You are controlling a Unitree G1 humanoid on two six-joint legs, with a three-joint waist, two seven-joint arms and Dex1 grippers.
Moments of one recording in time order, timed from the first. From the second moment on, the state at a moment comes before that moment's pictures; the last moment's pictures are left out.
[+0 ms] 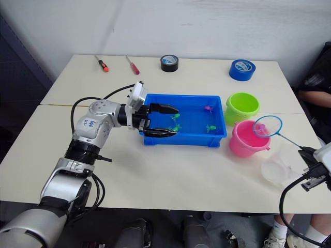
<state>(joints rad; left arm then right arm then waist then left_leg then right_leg) -0.94 0.35 -0.14 0.45 -0.35 0.28 -1.29 0.48 -0.81 -0.90 -0.66 0.13 0.36 0.77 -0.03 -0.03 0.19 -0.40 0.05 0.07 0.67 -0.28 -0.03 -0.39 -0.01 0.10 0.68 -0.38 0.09</state>
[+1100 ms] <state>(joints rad) -0.93 0.37 -0.13 0.45 -0.33 0.26 -1.26 0.27 -0.96 -0.81 -0.48 -0.08 0.01 0.78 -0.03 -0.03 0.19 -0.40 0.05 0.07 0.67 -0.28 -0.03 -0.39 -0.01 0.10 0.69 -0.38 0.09</state>
